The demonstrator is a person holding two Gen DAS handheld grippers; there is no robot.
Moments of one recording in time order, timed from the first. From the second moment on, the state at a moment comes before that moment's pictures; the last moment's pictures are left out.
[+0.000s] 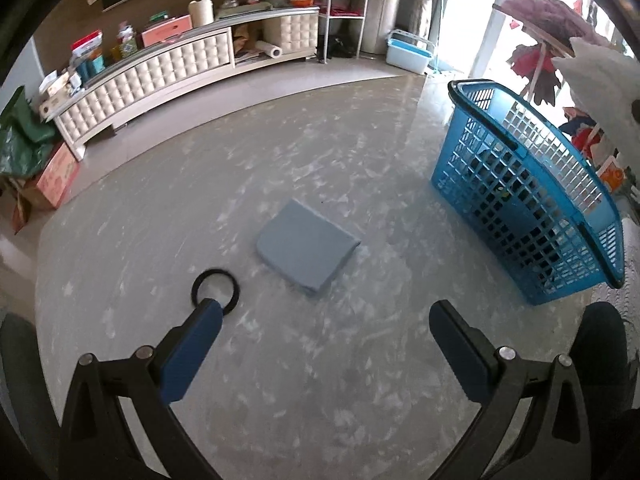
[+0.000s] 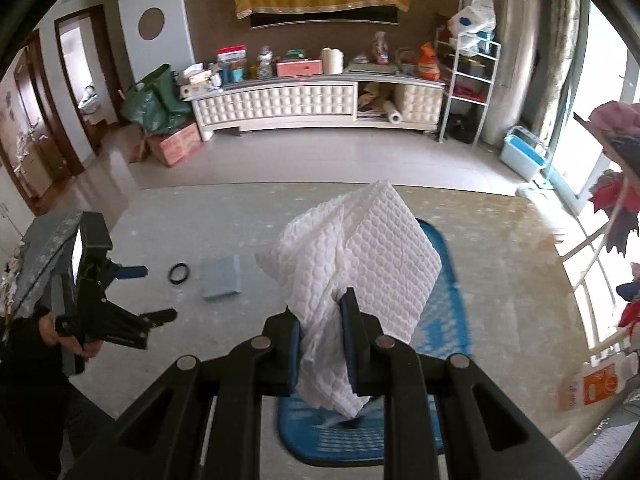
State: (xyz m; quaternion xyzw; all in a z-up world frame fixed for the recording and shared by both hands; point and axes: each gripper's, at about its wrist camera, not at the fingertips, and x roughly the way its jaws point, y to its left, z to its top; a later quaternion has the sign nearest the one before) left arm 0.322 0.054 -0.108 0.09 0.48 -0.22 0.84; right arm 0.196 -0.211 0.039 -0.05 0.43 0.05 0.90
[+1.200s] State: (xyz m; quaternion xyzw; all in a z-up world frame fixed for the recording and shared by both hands) left arm 0.403 0.000 -0.188 0.17 0.51 -0.25 0.81; right arm 0.205 -0.251 0.018 -0.03 0.48 0.04 0.88
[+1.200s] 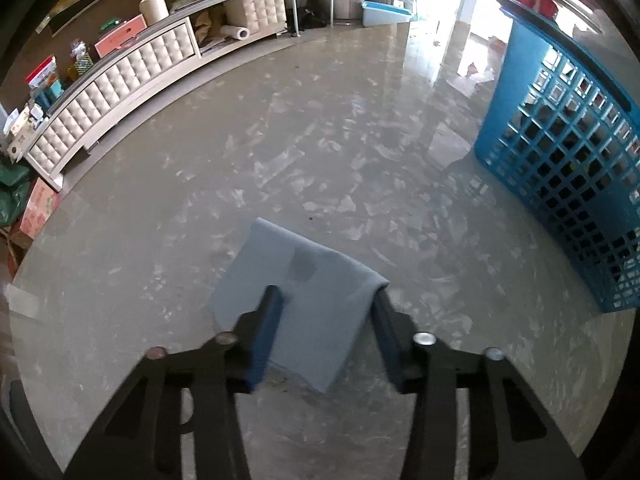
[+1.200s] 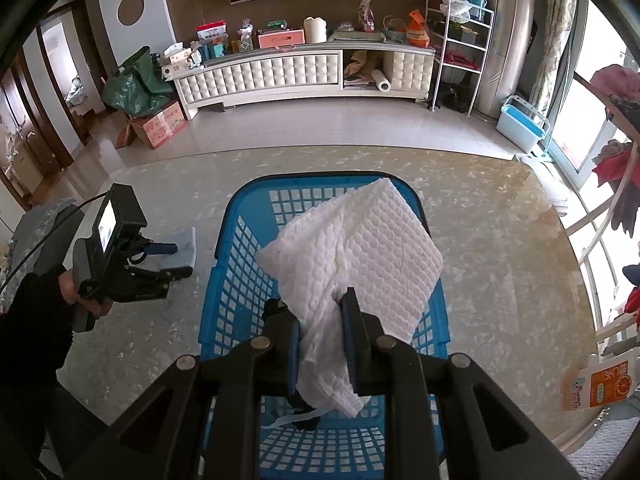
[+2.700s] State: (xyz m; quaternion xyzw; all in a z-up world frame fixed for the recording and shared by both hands) left arm 0.345 0.030 -0.086 0.04 0.43 -0.28 0.86; right arm 0.239 -0.246 -0.018 -0.09 0.53 0.03 0.84
